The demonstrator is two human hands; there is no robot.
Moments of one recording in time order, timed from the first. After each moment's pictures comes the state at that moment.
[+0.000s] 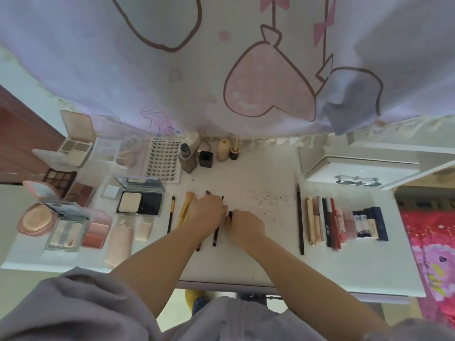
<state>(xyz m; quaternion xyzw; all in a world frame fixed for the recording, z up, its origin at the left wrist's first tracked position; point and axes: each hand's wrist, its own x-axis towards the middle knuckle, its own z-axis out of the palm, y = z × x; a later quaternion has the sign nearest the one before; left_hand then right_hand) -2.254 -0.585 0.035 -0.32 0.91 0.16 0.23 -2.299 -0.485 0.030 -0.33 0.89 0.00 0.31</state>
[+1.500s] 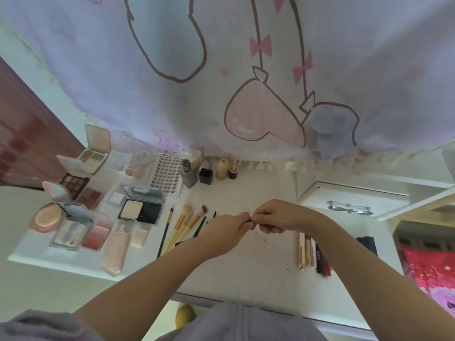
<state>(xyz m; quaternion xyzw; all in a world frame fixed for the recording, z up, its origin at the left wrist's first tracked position) -2.254 -0.535 0.097 -0.18 0.93 0.30 0.09 -2.410 -0.442 0.139 -0.42 0.69 -0.18 0.56</state>
